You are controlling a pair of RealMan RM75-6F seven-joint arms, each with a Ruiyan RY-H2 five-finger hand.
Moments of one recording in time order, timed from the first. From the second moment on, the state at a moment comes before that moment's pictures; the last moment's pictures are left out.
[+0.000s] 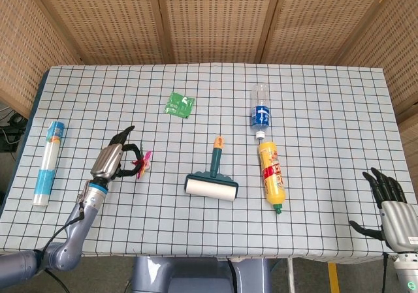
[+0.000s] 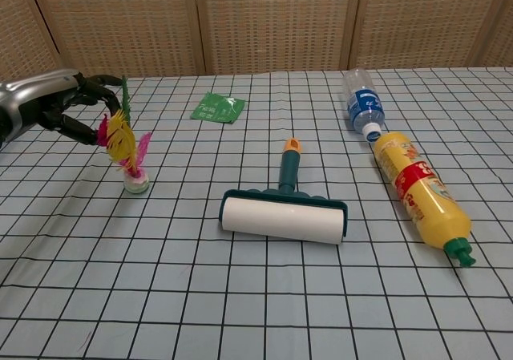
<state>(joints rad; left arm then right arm) -0.60 -1.46 -0.23 -1.62 1.01 1.03 -0.01 0.04 -1.02 0.05 -1.75 -1.50 1.47 0.11</state>
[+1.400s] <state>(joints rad) -0.23 -1.21 0.01 -1.79 1.44 1.52 0.37 0.04 -1.03 0.03 -1.77 -1.54 1.49 0.04</state>
